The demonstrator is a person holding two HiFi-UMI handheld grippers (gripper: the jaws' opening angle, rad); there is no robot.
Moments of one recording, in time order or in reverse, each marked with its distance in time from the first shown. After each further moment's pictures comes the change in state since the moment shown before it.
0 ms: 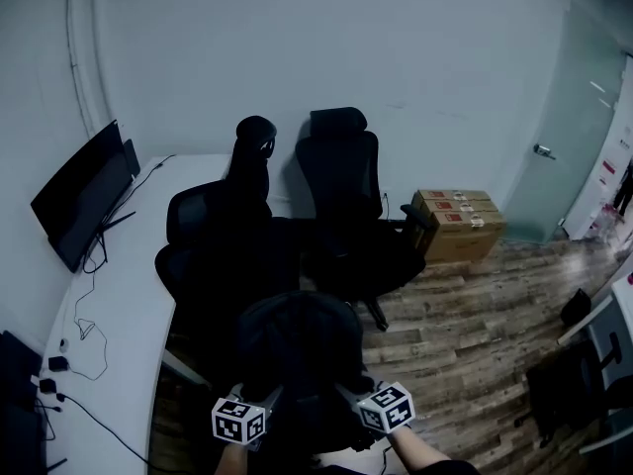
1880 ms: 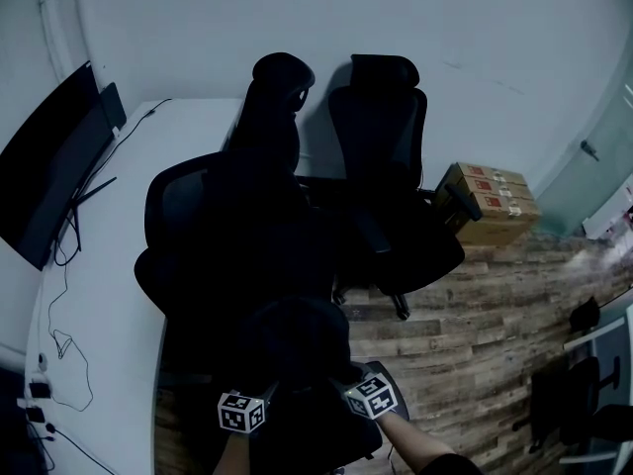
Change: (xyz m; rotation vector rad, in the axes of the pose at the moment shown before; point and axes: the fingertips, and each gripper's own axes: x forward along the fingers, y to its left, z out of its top) left arm 0.190 0.273 -0.071 -0.180 0.110 0.064; right arm 0.318 -0.126 -0.052 0.015 0.219 0.058
